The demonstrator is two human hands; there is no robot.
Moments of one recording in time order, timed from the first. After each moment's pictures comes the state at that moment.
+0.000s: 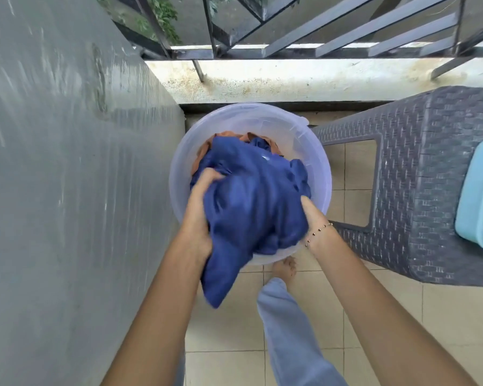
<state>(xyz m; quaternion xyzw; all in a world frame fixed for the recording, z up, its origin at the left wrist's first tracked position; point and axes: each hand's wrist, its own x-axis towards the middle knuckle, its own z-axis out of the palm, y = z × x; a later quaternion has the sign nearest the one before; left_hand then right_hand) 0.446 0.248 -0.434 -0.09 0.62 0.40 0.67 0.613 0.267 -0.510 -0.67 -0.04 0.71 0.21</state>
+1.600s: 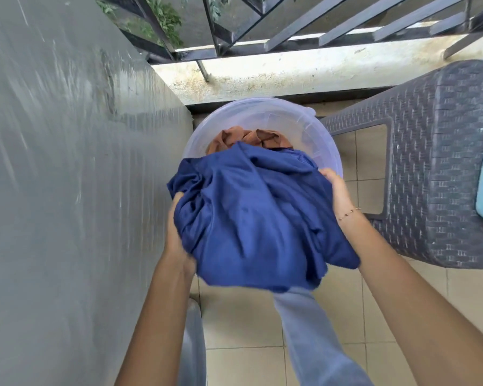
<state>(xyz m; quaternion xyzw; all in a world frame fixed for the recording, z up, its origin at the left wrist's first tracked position) 0.404 0.181 -0.452 -0.15 0.66 0.43 0.59 0.634 0.284 -0.506 -0.63 -0.12 0.74 0.22</state>
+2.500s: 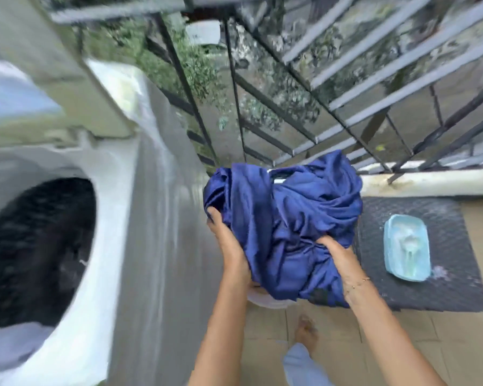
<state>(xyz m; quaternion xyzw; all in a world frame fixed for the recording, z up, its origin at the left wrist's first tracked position) 0.443 0.245 -0.218 -0.01 0.59 0.61 0.52 0.620 0.262 -0.243 -0.62 -0.23 0.69 0.29</state>
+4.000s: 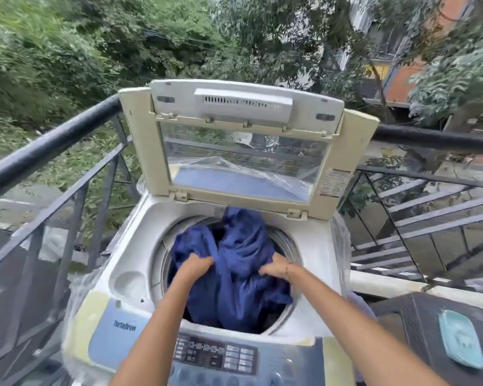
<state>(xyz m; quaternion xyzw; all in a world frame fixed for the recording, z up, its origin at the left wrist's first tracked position) 0.010 0.089 -0.063 0.33 0.83 0.17 0.41 0.211 0.174 -0.056 -0.52 -0.71 0.48 -0.02</state>
